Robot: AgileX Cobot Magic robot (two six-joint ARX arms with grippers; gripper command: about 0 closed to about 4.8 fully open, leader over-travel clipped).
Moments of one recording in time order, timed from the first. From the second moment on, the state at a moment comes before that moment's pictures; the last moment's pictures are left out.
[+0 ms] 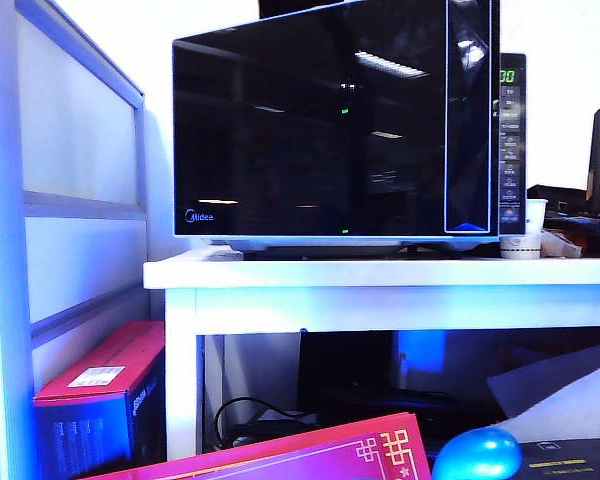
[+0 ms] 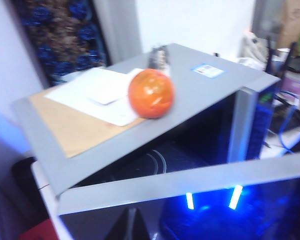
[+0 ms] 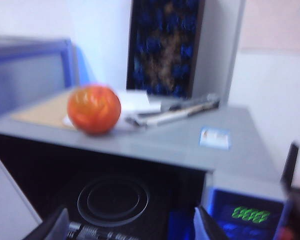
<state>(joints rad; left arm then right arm) -0.49 1.45 1.96 -0.67 0.04 0.14 0.19 1.16 1.21 0.05 -0.18 -0.02</state>
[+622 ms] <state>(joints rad) -0.49 1.45 1.96 -0.67 0.04 0.14 0.18 1.25 1.21 -0.04 -0.69 0.20</state>
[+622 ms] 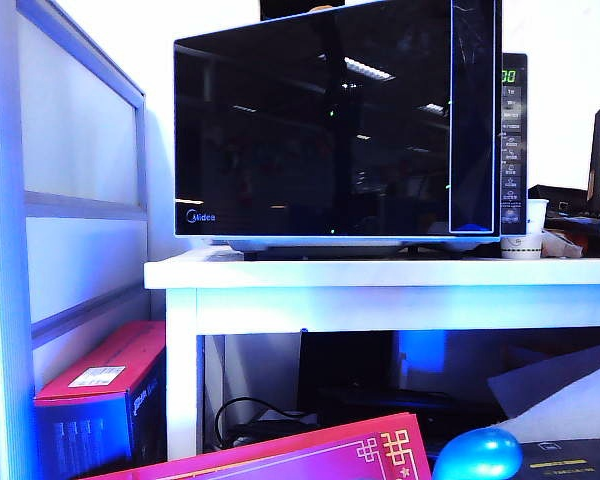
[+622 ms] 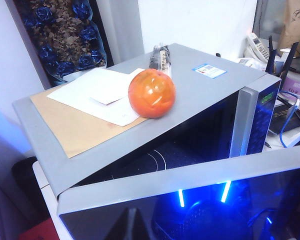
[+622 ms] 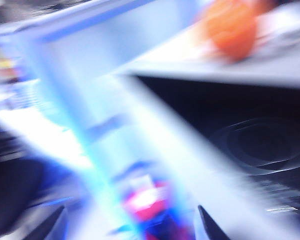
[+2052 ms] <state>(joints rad) -0.49 1.48 1.96 -0.65 0.07 0.14 0.17 1.32 1.36 0.08 -0.72 0.27</state>
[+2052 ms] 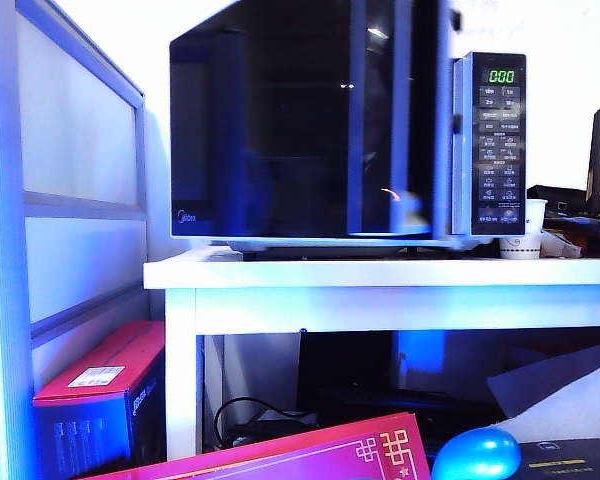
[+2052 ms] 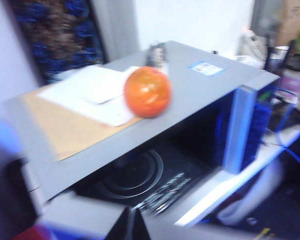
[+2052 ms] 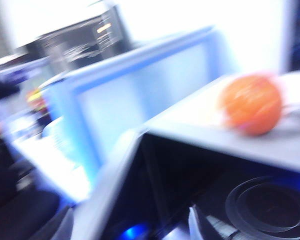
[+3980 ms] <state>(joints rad) -0.50 1.73 2.02 -0.72 0.22 0.14 0.23 1.39 1.36 -0.04 -0.68 0.02</state>
